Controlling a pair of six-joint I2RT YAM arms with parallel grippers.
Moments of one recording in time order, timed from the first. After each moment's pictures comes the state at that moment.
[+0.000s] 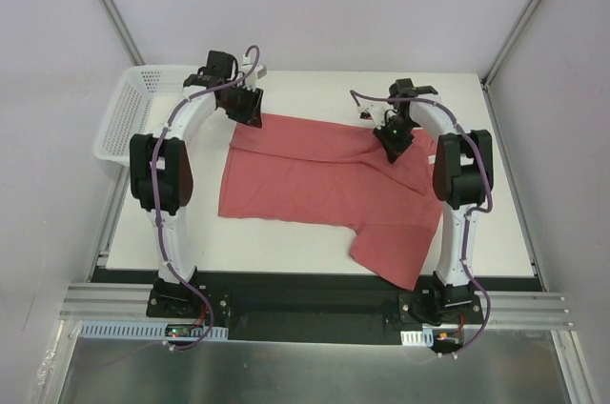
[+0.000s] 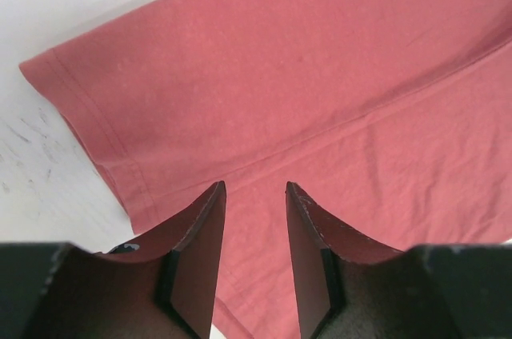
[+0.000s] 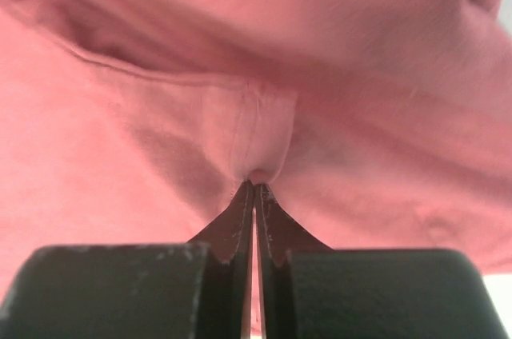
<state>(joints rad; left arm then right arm) -0.16 2.06 1.79 -0.72 0.46 0.19 0.19 2.21 1.81 -1.06 -0.20 -0.64</state>
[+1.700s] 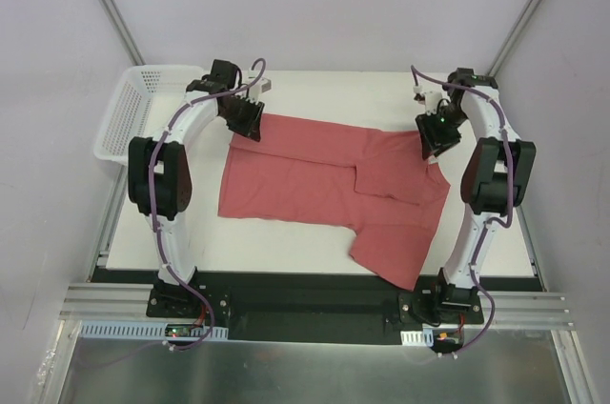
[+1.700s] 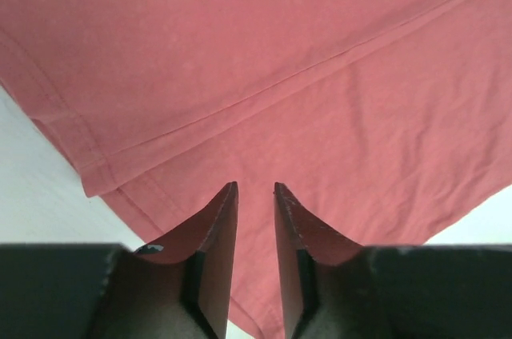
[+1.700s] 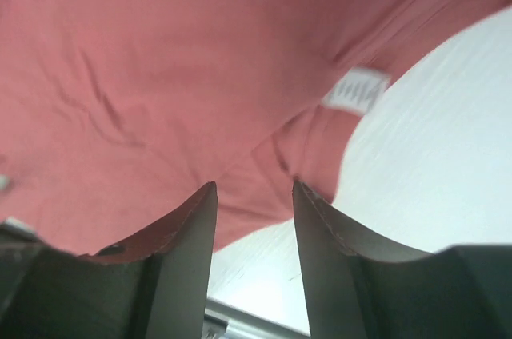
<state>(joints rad) -0.19 1.97 1.69 -0.79 0.47 0.25 -0.05 2.09 1.88 -1.22 -0.22 -0.47</state>
